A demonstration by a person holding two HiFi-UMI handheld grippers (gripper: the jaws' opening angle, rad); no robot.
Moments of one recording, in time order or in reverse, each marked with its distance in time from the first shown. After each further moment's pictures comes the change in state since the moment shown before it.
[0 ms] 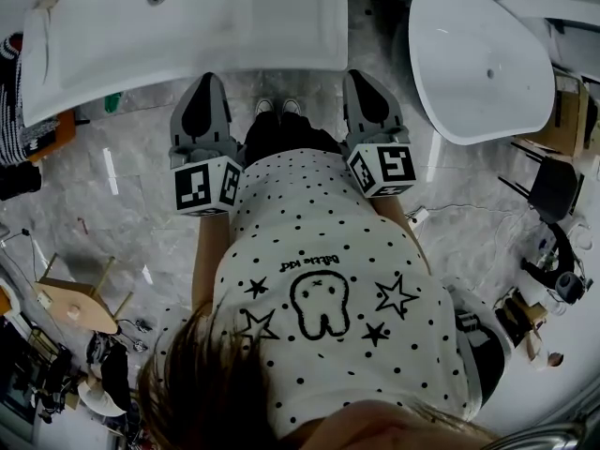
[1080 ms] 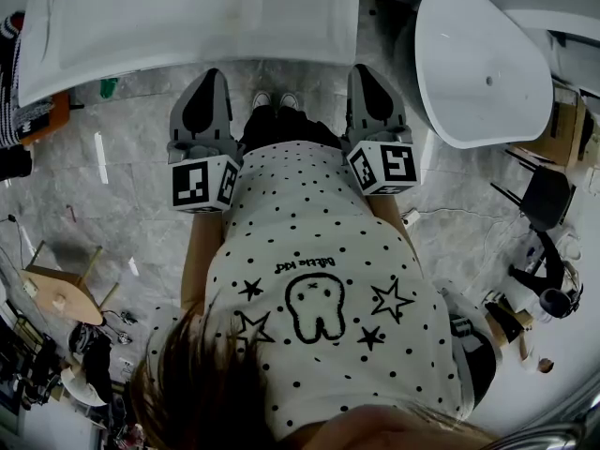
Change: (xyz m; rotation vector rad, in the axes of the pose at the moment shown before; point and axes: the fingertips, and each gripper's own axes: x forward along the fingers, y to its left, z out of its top) left arm -0.008 -0.008 -0.014 0.013 0.018 -0.020; right arm -0.001 -0.007 0.002 0.006 -0.033 -0.010
